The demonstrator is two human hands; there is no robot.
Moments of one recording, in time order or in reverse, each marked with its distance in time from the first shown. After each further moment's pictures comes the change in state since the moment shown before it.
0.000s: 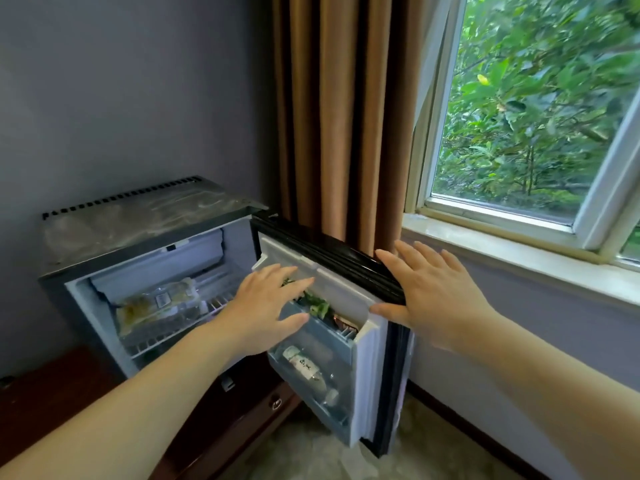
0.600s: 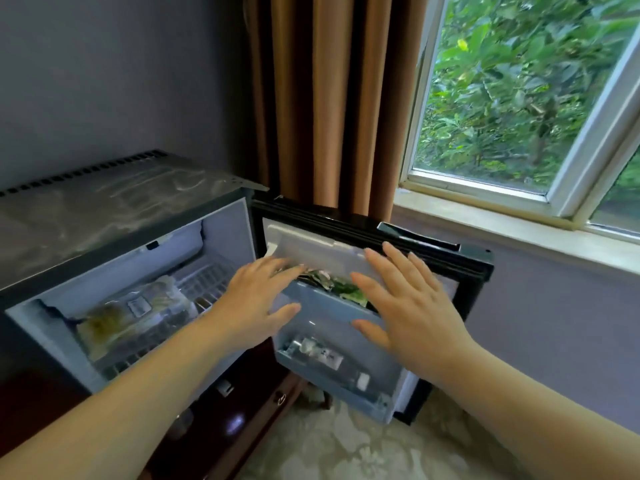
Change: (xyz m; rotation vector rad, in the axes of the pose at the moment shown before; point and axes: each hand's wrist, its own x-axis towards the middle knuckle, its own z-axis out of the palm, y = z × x) left_hand 0.033 -0.101 0.033 -0.143 0.056 0.167; right_hand 0.028 -0.091 0.070 -0.106 0.321 -0.109
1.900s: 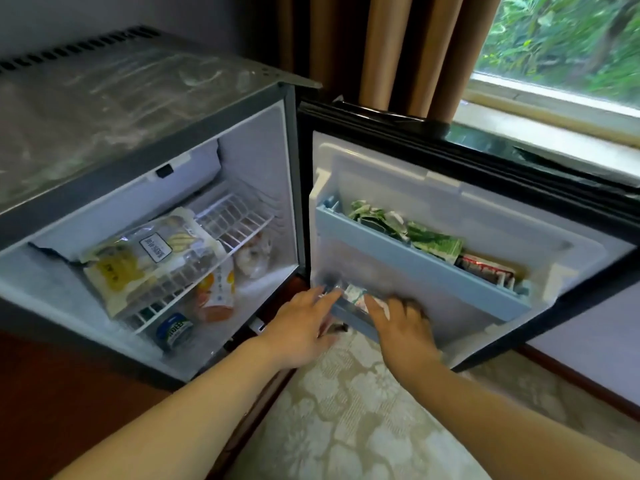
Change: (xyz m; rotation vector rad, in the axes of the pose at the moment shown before) left_hand -0.041 -0.068 0.161 -0.234 -0.446 -0.128; right_hand -0.036 -0.109 0.207 0.025 -0.611 0.354
